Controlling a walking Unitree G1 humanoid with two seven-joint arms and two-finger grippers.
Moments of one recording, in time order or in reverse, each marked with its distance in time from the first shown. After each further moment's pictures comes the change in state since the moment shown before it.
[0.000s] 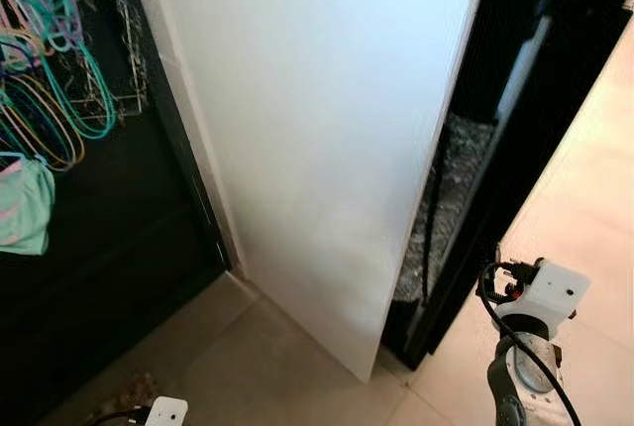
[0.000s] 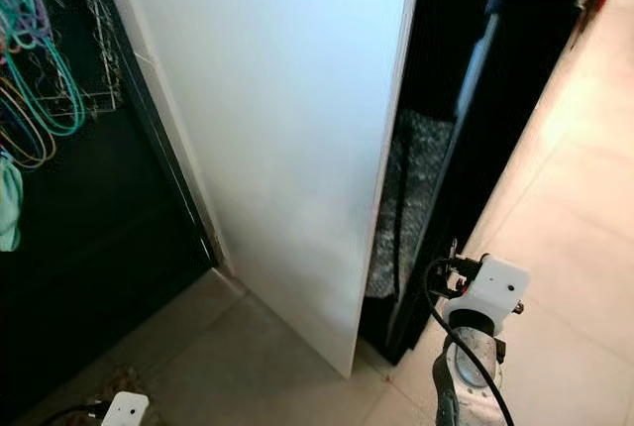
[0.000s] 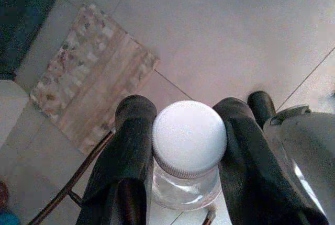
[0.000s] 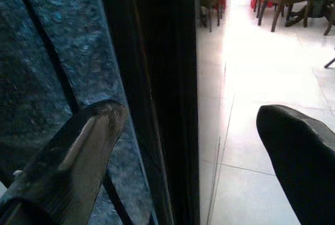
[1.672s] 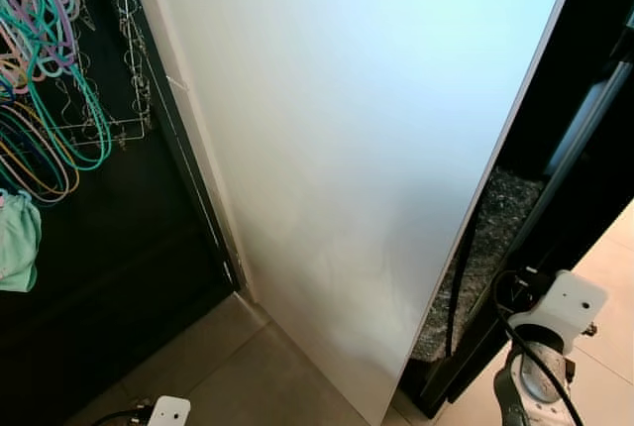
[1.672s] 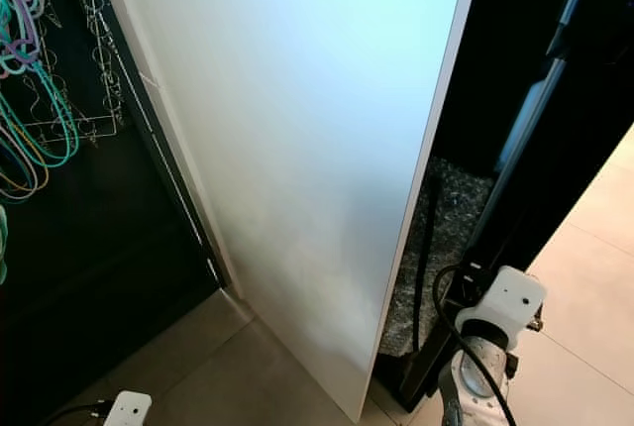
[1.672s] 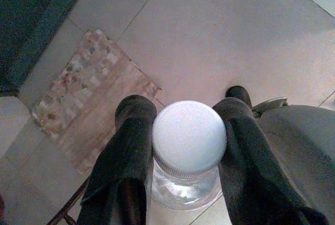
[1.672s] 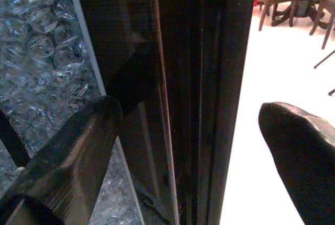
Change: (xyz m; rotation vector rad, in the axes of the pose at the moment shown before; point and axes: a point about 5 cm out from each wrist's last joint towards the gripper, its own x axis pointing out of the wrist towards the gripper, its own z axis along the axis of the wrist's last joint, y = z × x) left arm 0.000 -0.003 0.001 -0.001 -0.004 -0.009; right arm -0.005 -0.017 -0.002 -0.036 -0.005 -0.147
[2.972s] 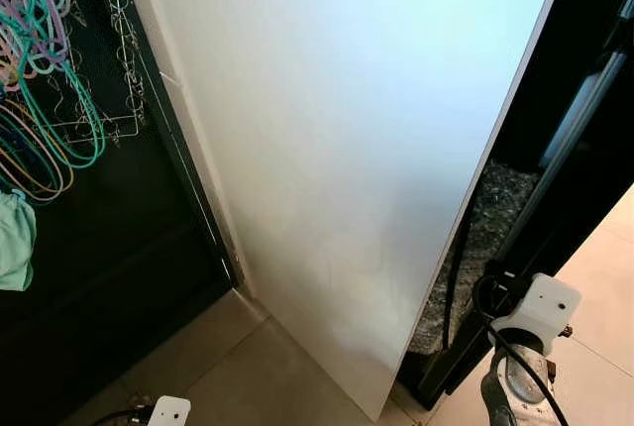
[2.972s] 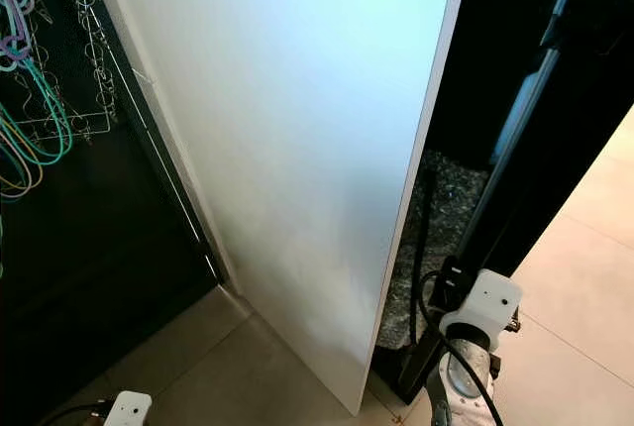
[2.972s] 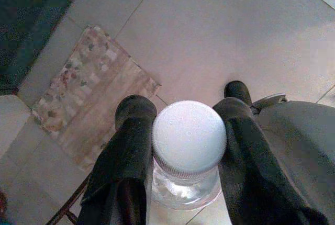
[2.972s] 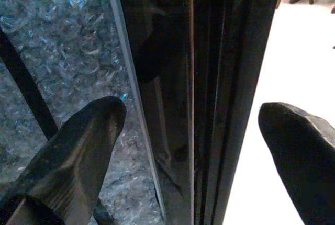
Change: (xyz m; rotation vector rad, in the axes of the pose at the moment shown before) left arm 0.000 0.000 0.000 0.000 0.002 -0.001; right arm -0.003 0.012 -0.015 0.001 0.073 0.061
